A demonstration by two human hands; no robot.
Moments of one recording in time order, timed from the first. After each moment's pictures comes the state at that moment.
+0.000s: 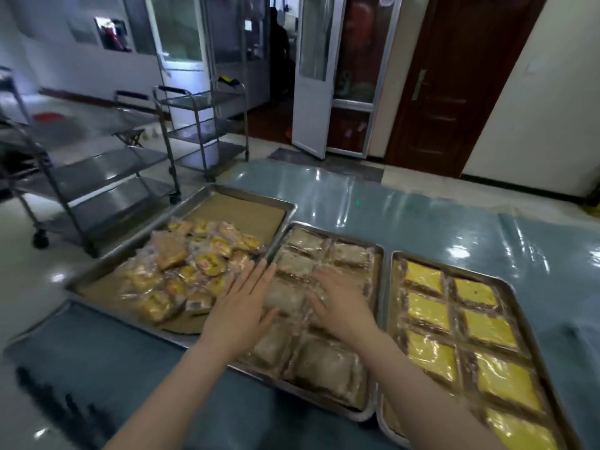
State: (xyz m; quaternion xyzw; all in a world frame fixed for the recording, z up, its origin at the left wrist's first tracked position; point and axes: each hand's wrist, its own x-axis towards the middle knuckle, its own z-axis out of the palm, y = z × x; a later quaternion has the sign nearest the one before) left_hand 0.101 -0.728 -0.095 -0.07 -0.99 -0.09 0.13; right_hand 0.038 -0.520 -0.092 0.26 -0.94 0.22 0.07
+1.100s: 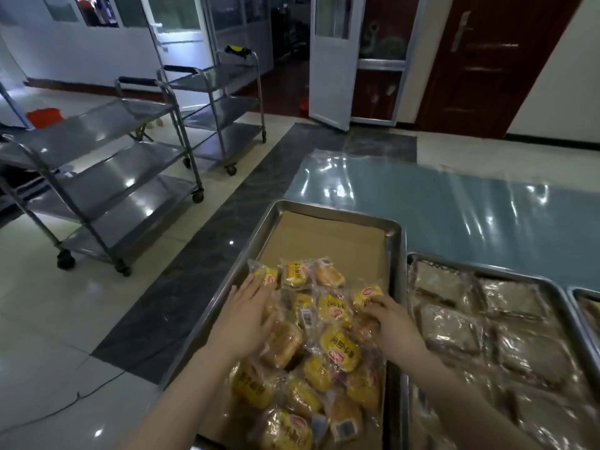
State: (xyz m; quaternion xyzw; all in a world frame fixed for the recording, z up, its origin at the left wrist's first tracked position) left_hand -0.096 -1.050 -0.138 -0.04 -0.98 -0.17 0.02; right_hand -0.139 -0.763 -0.187 0.10 -0.97 0.22 -0.08
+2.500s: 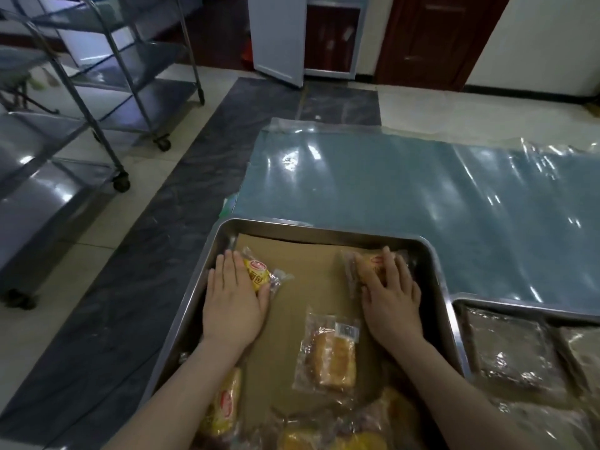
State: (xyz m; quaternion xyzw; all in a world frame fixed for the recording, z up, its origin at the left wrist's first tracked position) left_hand -0.368 -1.047 -0.262 0.02 -0.99 -0.08 0.05; right_hand -0.357 -0.788 -0.263 -0.02 -0.99 0.12 0.03
